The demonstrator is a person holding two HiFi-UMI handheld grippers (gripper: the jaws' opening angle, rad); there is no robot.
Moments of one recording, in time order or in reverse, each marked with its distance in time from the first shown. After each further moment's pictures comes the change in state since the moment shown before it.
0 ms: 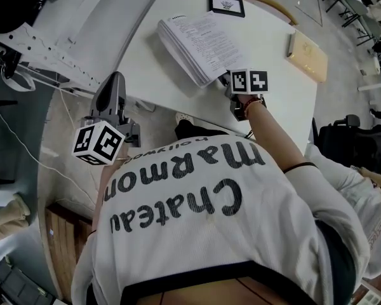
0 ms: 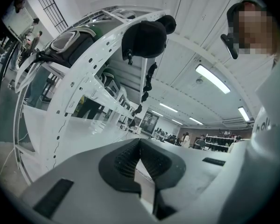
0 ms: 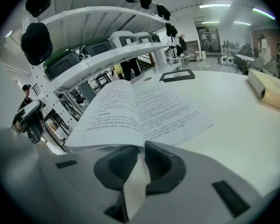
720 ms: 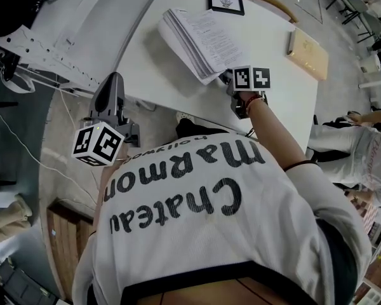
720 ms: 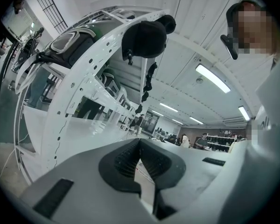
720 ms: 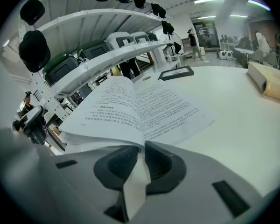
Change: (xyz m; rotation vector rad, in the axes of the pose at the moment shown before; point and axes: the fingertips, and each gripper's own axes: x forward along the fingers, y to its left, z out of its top) left arm -0.001 0.003 0.000 0.007 0.002 0.004; right arm 0.001 0.000 0.000 0.049 0.004 0.039
